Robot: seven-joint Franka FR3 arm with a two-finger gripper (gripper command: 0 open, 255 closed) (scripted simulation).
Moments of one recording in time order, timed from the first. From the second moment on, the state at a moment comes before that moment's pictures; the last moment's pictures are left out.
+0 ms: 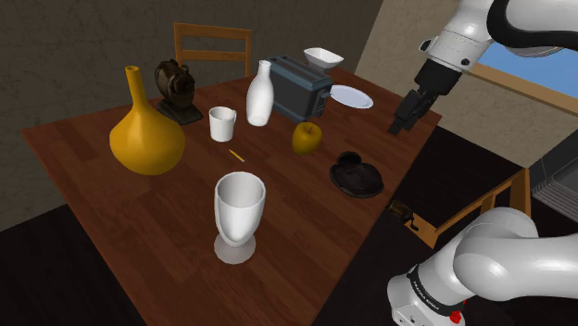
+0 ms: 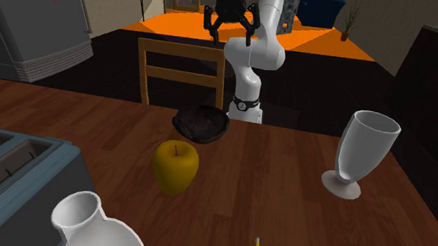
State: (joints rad) arm -0.01 -0.80 -0.06 -2.37 0.10 1.57 -0.10
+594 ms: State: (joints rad) arm 0.02 -0.62 -0.08 -2.37 0.03 1.81 -0.26
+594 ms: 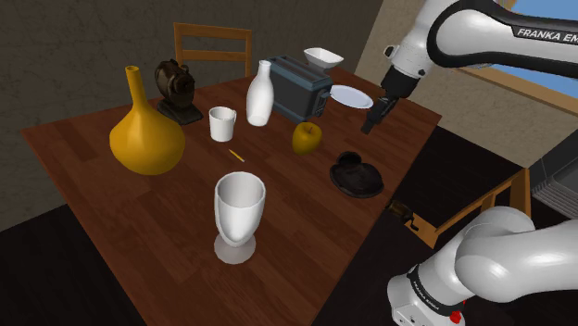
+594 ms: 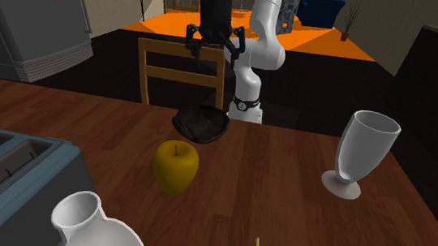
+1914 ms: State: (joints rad) arm 0.08 -0.09 -0.08 -2.20 -0.09 2.32 -0.54
